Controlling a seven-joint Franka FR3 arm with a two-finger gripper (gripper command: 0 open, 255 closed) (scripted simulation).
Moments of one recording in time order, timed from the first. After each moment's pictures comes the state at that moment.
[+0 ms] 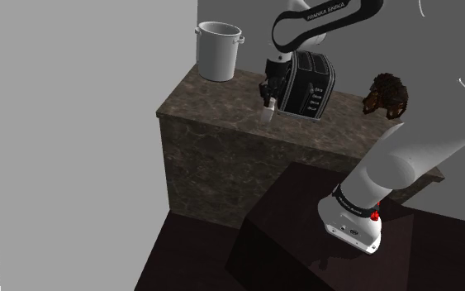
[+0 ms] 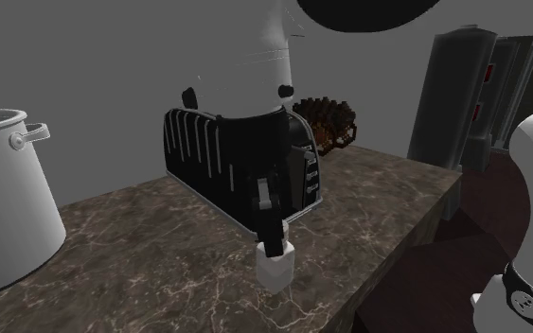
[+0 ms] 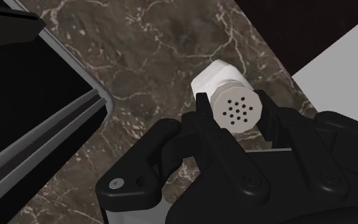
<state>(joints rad) -0.11 -0.19 -0.08 -2.34 -0.02 2.02 -0.01</state>
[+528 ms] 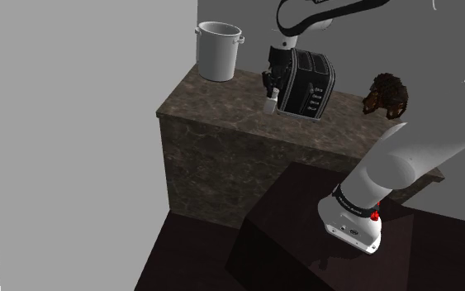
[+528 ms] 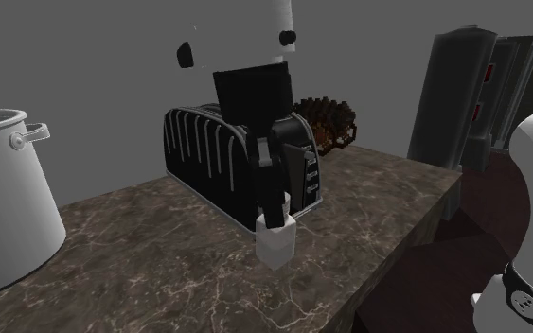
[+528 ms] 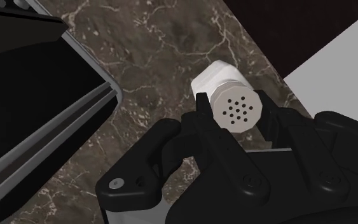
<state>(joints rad) -0.11 -0.23 -0.08 -2.28 -0.02 1.90 -0.01</state>
